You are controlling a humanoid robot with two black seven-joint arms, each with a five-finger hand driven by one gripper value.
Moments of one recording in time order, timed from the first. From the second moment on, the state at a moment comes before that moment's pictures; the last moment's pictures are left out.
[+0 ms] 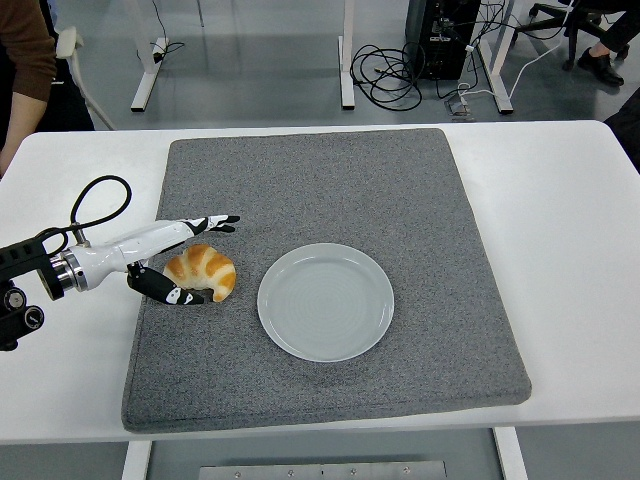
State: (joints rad) left arm -0.91 0.64 -0.06 -1.04 1.17 0.15 -0.61; right arm -0.11 0.00 0.09 0.13 -0.15 -0.06 0.31
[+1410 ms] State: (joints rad) left arm -0.91 0.63 -0.05 -0.98 1.16 0.14 -0.61; right arm -0.10 0.00 0.10 0.13 -0.15 -0.06 0.31
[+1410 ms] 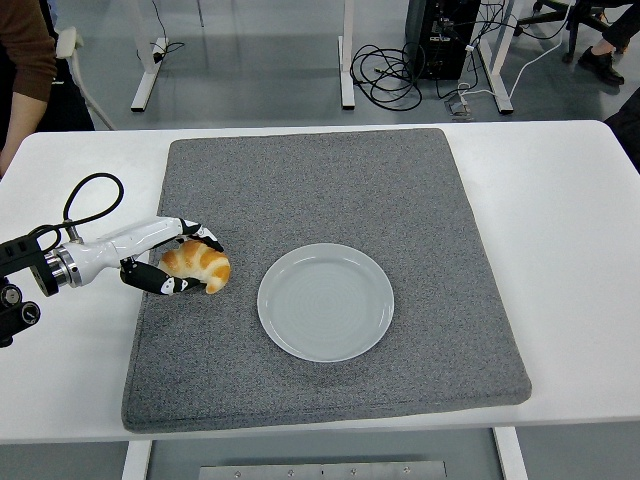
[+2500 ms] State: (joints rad) left arm -1.29 0.67 -0.03 -0.98 1.14 -0.01 -0.61; right arm -0.10 0.00 0.09 0.13 -0.15 -0.06 0.31
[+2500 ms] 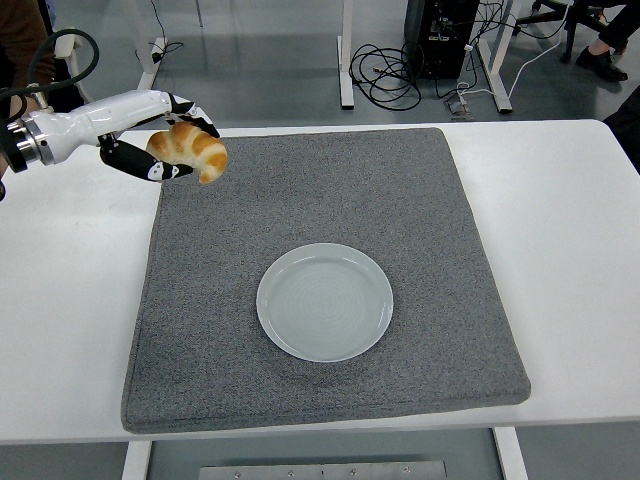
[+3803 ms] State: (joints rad) left arm -1.17 0.29 0.15 -0.98 1.24 0.24 -0.61; right arm -0.10 0.00 0.09 0.12 -0.15 -0.06 0.31
